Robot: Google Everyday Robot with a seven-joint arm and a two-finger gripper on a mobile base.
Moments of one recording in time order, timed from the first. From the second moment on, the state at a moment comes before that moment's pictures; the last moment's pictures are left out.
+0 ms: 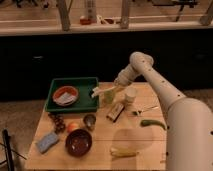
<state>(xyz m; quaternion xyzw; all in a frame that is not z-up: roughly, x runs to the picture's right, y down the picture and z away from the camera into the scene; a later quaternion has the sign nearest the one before) 0.071 0.012 0.885 -0.29 -0.28 -0.03 0.91</state>
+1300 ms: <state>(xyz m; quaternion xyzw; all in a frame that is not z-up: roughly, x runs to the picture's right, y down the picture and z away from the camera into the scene) 0.071 0.009 0.881 -0.28 -0.28 -0.03 0.92</state>
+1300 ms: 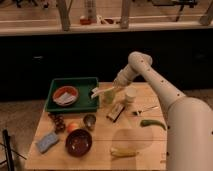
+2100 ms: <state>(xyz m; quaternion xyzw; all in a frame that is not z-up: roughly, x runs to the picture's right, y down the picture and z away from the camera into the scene) 0.075 0.009 0.880 -0.29 -0.28 -0.03 0.92</state>
